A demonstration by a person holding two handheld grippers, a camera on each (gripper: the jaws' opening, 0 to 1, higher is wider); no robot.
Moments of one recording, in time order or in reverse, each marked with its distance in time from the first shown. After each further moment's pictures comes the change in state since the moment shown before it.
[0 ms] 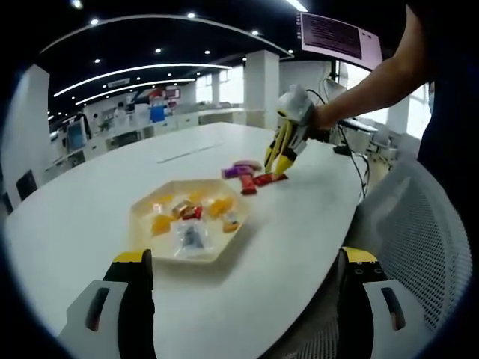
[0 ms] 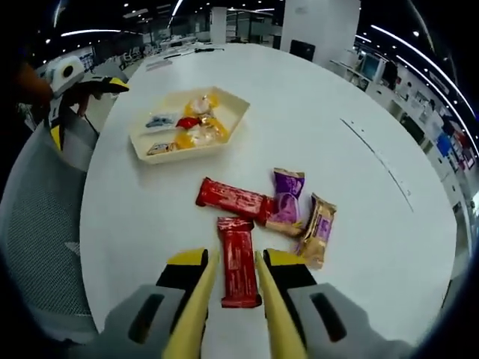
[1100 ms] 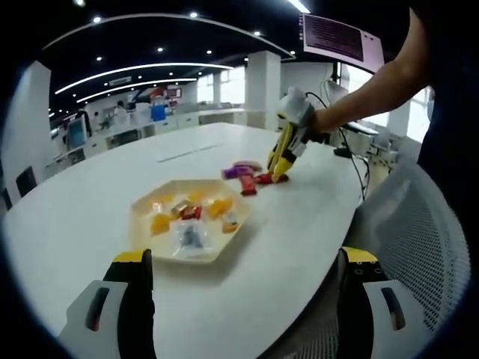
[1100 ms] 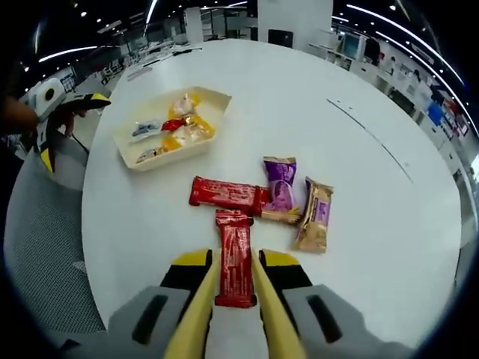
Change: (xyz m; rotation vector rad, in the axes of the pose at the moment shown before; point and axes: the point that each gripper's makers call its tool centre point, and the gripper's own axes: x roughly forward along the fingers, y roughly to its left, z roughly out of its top) left arm 0.000 -0.001 0.003 -0.024 -0.014 -0.009; right arm -0.006 -0.007 -0.002 0.128 0.028 -0.010
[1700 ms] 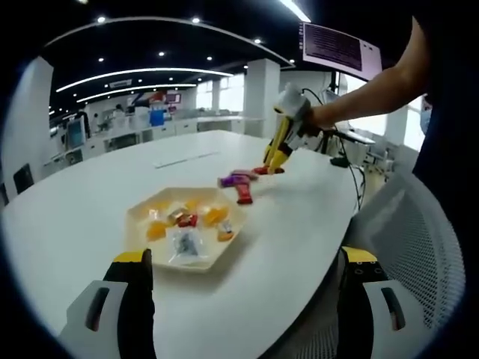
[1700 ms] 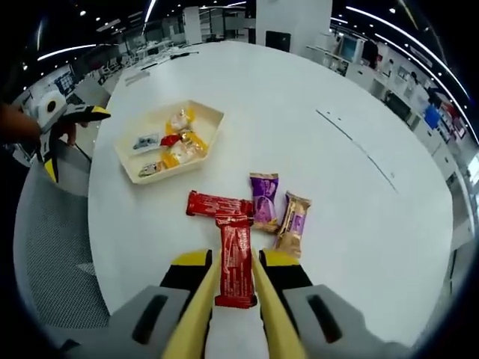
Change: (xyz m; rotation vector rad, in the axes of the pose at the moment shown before) left arm -0.001 -0.004 0.009 -0.017 -0.053 -0.025; right arm -0.031 -0.009 0.021 -0.007 0.001 -0.032
